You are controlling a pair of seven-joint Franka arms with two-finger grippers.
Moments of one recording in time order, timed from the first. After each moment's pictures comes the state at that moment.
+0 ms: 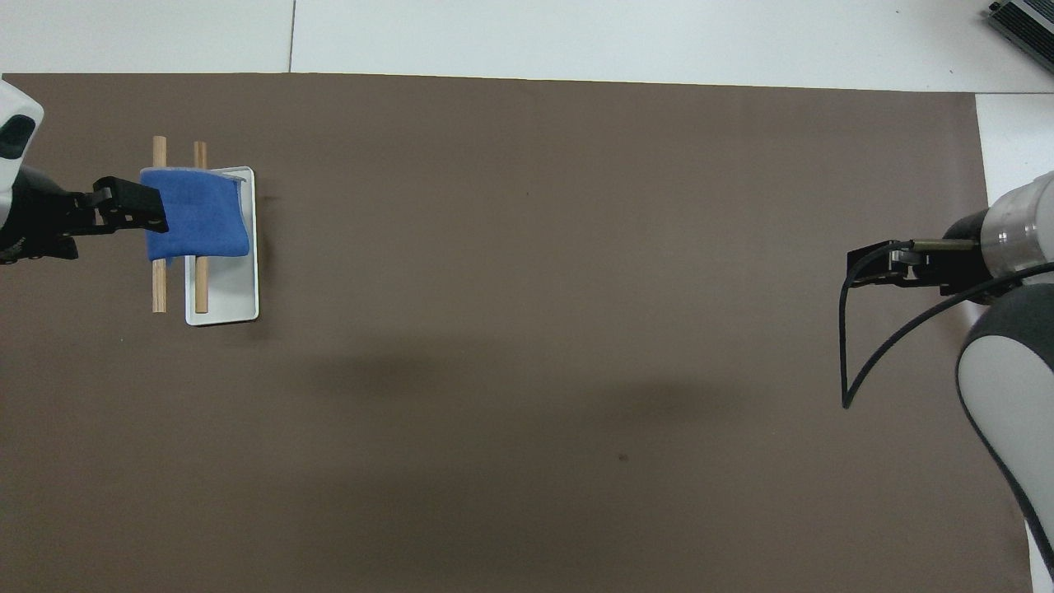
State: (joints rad) left arm 0.11 -0.01 -0.23 -1.66 0.01 1.74 -0.30; right arm 0.03 -0.05 0.03 -1.72 -0.04 1.69 0.16
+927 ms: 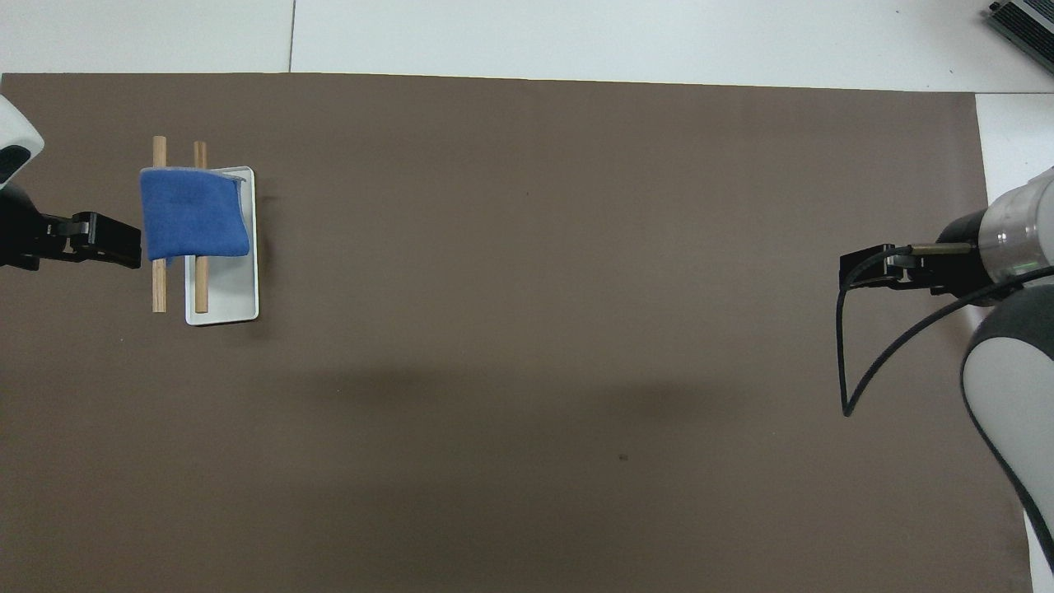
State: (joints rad) left arm 0.10 0.01 -0.21 -1.58 0.07 1.59 -0.07; right arm 0.03 -0.06 0.02 -1.72 -0.02 1.69 0.10
